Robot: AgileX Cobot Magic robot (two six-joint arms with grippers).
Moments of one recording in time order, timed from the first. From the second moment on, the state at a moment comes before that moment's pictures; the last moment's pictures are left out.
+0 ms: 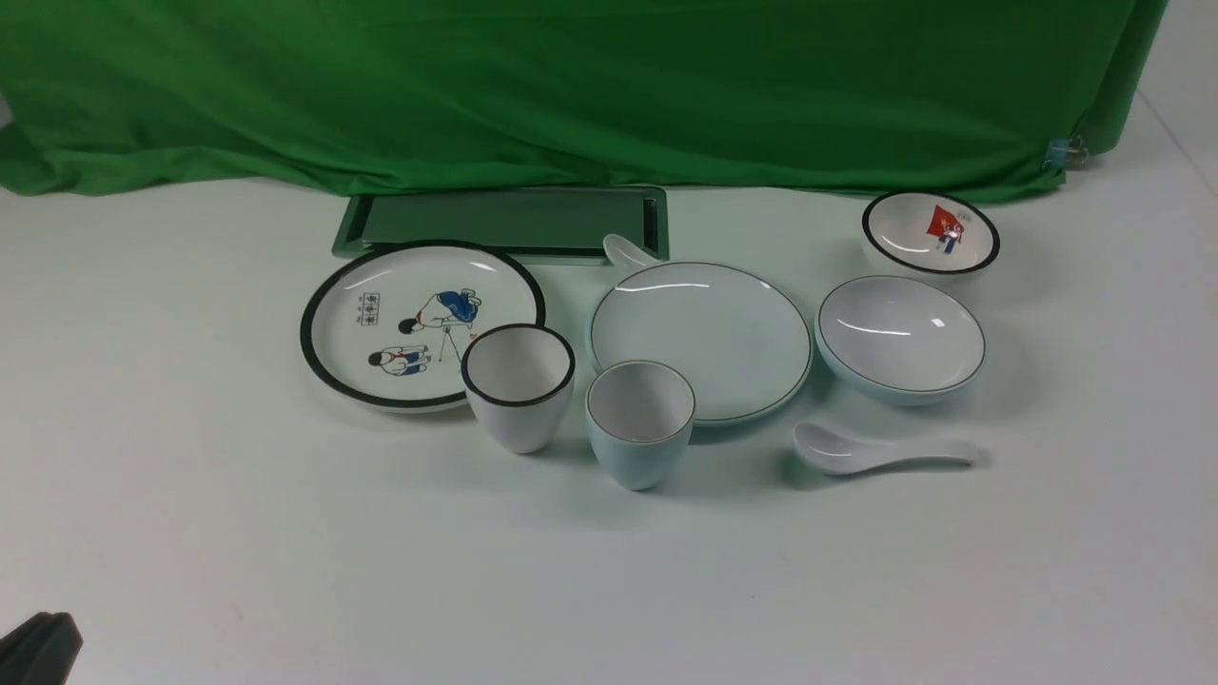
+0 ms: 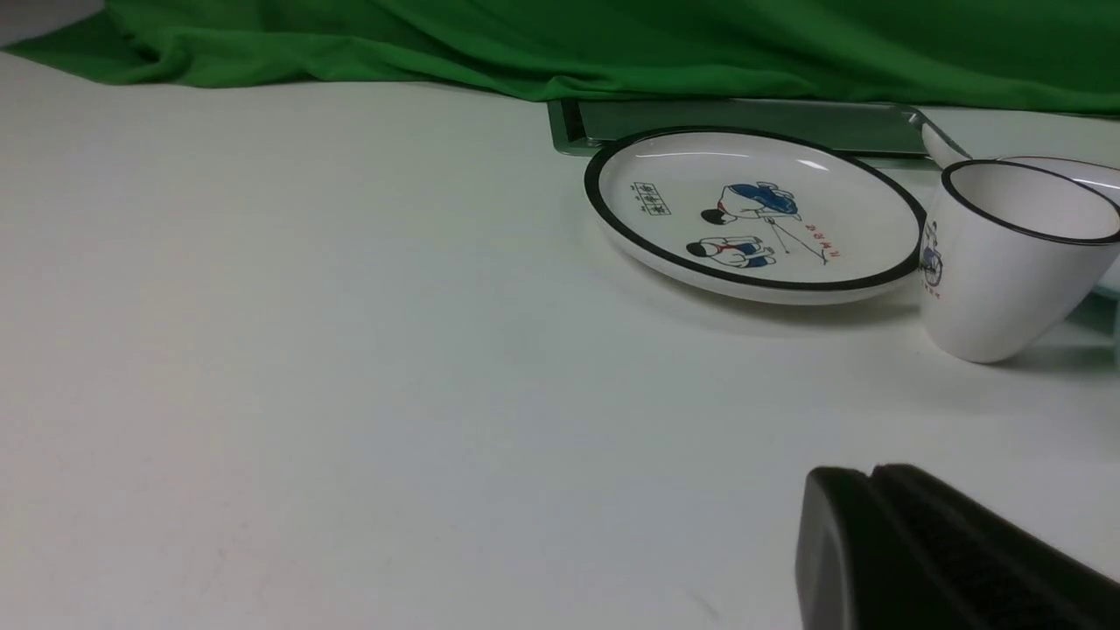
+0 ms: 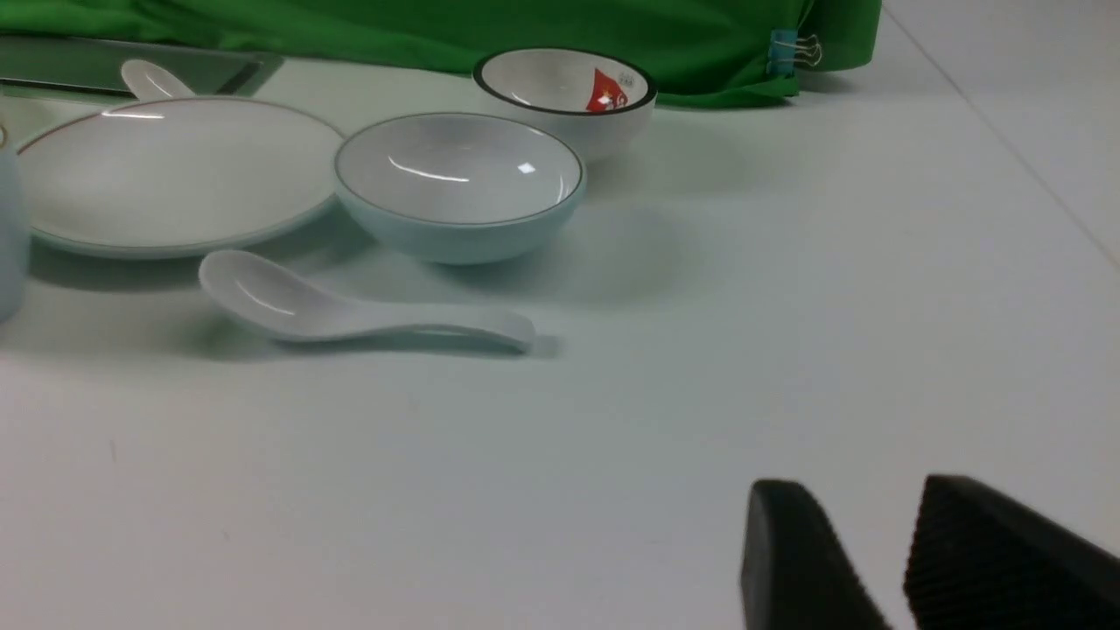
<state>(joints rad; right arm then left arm) 0.04 0.00 0.01 0.05 0.22 -0.08 -0.06 0.00 0.01 0.03 0.26 -0.10</state>
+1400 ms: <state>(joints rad) 0.04 0.03 0.00 0.09 -0.69 0.12 -0.06 0.00 0.00 0.06 -0.65 -0.17</state>
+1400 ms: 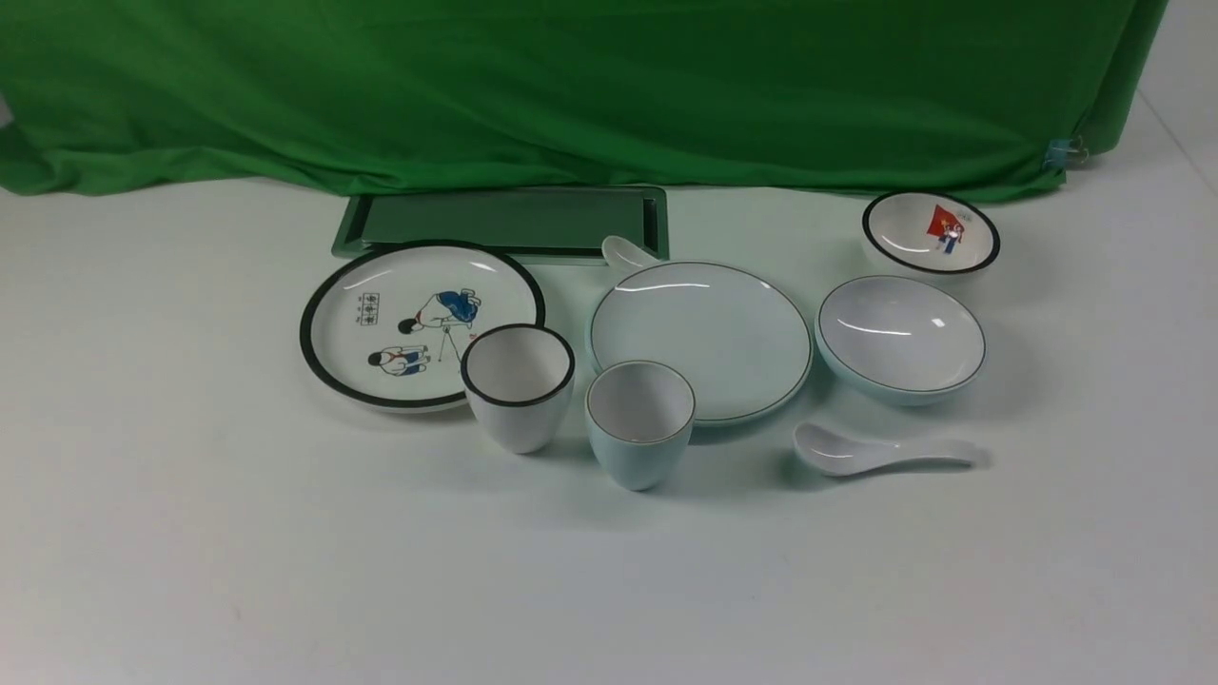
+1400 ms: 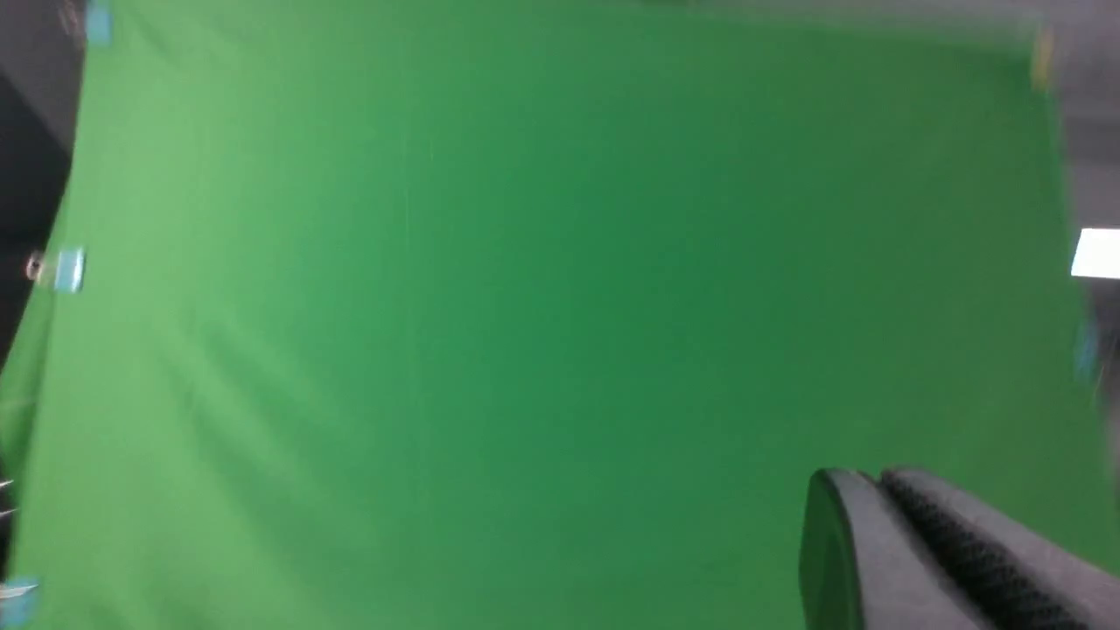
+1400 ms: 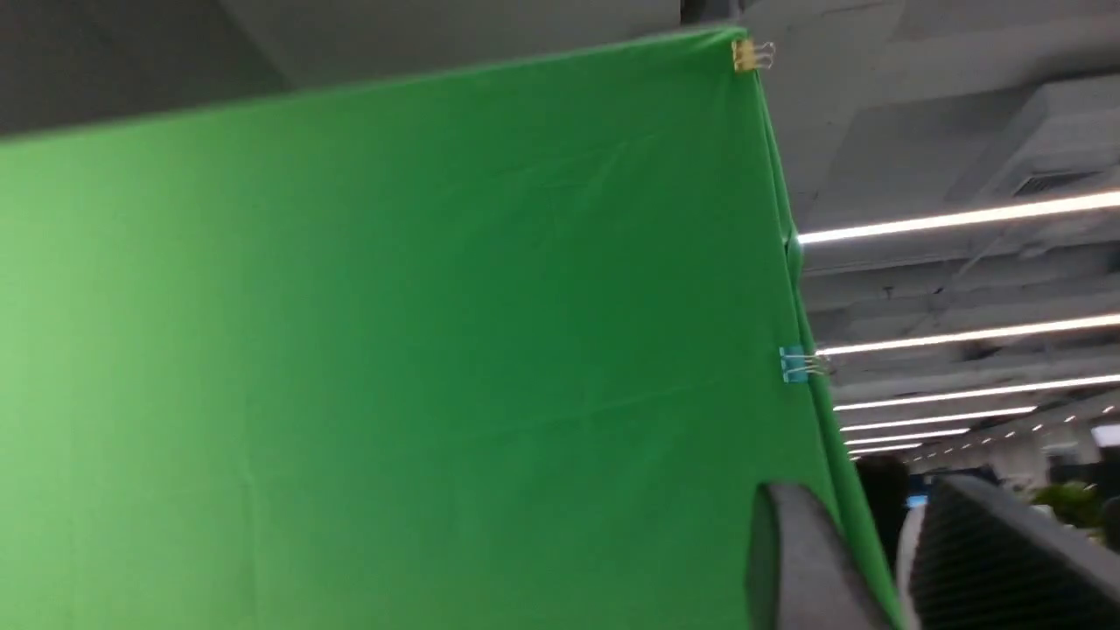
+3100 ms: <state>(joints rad) 0.09 2.11 -1.56 0.25 0.60 -0.18 -0.26 1.31 -0.85 -0.44 0.63 0.34</state>
